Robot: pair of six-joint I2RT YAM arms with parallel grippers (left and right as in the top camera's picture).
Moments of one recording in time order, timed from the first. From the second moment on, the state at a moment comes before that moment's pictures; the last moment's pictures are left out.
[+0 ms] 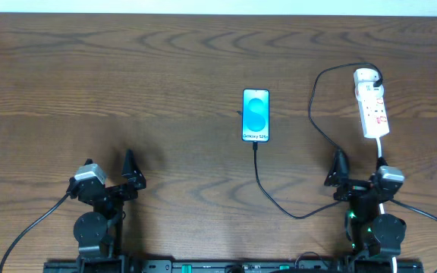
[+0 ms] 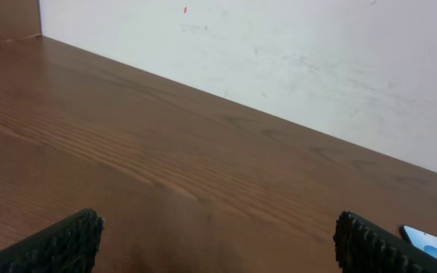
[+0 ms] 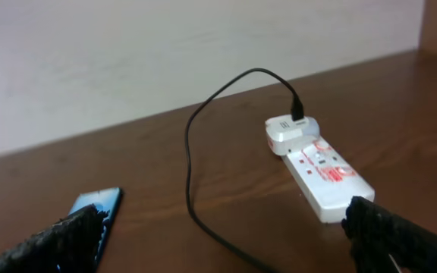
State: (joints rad) left arm 0.06 0.01 0.02 -0.12 -0.03 -0.30; right arm -0.05 0.01 0.01 -0.07 0.01 0.18
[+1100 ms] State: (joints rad) left arm 0.06 0.01 0.02 -0.12 -0.03 -0.24; right arm -0.04 0.01 0.01 -0.07 0.00 0.06
